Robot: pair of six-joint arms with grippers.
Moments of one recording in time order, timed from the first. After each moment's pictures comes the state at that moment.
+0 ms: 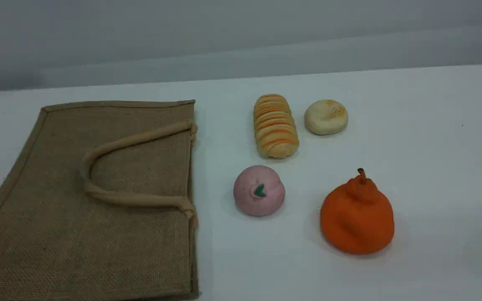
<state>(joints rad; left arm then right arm) 0.08 0.00 0.00 -0.03 0.34 -0.01 0.04 0.00 0.00 0.16 0.33 -0.17</state>
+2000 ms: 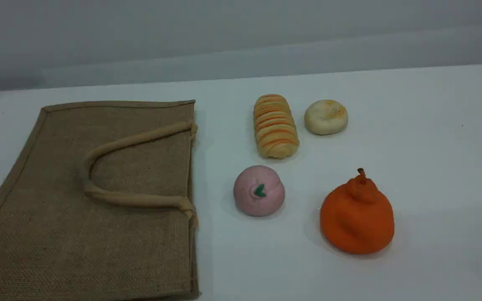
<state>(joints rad) 0.08 0.00 0.00 0.00 0.34 0.00 0.04 0.00 -0.51 0.08 1.06 -0.06</state>
